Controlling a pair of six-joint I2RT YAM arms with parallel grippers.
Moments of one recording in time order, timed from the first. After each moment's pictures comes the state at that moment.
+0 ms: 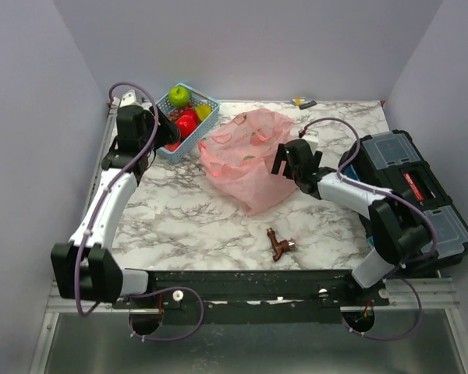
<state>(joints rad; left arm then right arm) -0.13 1.23 1.15 -0.28 0.02 -0.56 0.51 1.68 0.97 0.01 0.43 0.53</state>
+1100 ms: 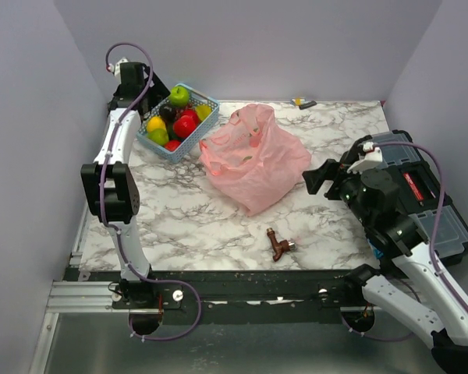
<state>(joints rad) 0.02 2.05 1.92 -0.39 -0.09 -0.62 0.52 0.71 0.84 -0.38 0.21 0.47</state>
